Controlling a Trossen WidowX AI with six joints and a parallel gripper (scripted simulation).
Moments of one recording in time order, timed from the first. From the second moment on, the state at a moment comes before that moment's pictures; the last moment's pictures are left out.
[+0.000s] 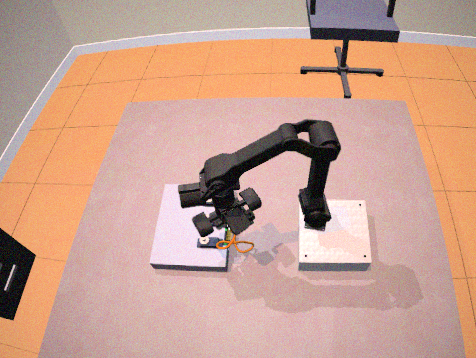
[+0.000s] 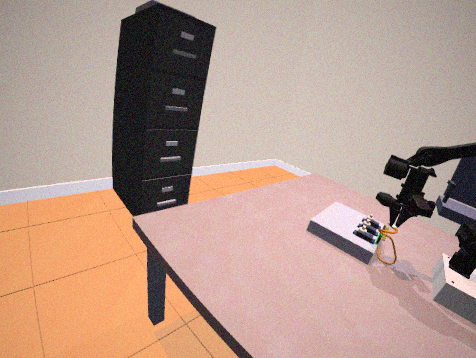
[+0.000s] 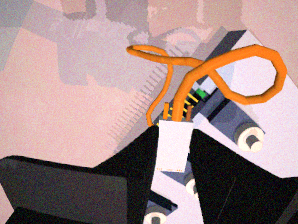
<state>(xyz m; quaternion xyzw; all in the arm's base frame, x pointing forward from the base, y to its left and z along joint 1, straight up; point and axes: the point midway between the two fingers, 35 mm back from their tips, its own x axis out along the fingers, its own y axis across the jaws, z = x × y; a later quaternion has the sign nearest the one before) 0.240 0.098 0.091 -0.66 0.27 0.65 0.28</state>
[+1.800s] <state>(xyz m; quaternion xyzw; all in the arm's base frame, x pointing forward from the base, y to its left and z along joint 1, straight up) 0.213 0.071 0.035 -0.71 -0.07 0.70 -0.07</state>
